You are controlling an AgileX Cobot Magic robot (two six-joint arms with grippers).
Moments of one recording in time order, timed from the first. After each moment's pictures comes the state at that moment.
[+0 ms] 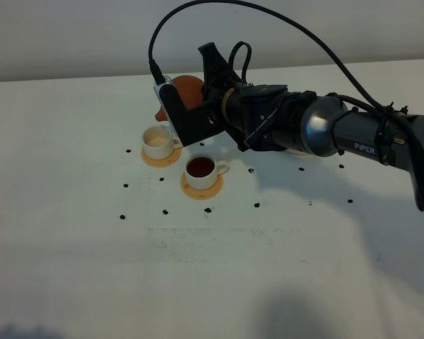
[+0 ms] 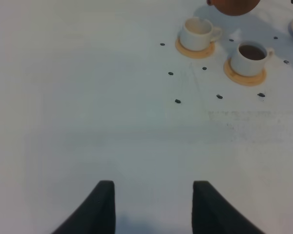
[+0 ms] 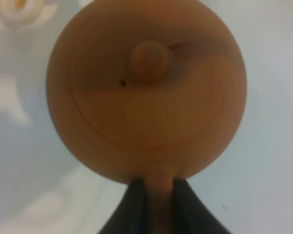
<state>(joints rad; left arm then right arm) 0.02 0.00 -0.51 -0.14 1.04 0.11 0.73 2.19 -1.60 -1.35 0.26 -0.21</state>
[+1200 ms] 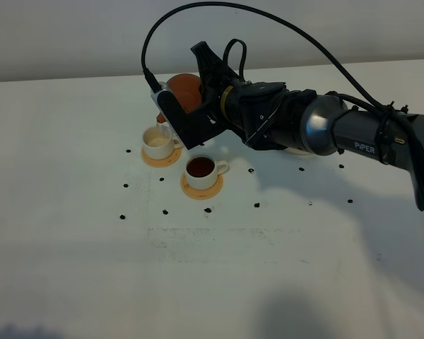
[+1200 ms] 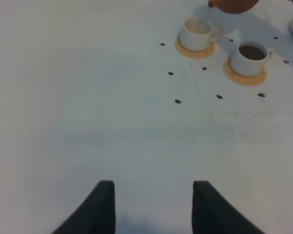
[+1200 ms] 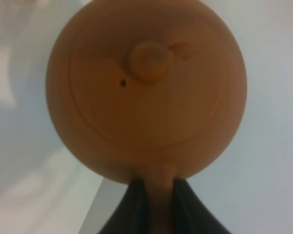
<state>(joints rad) 0.02 0.00 -0.51 -0.14 1.04 0.11 0.73 2.19 -1.61 -1.40 0.25 -0.29</state>
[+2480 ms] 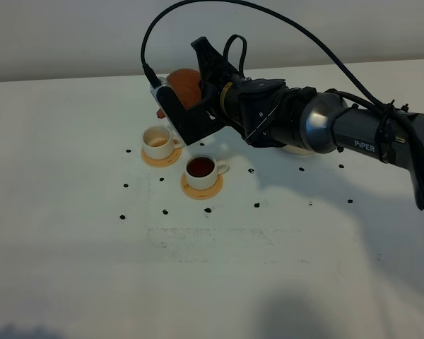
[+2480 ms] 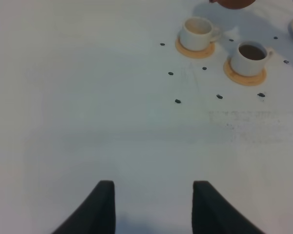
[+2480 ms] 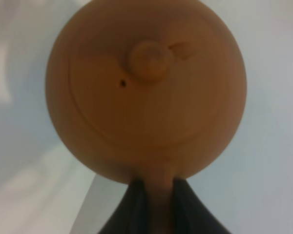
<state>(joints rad) 0.02 0.00 -0.51 -0.14 1.04 0.11 0.73 2.19 -1.62 -1.40 0.27 -0.29</state>
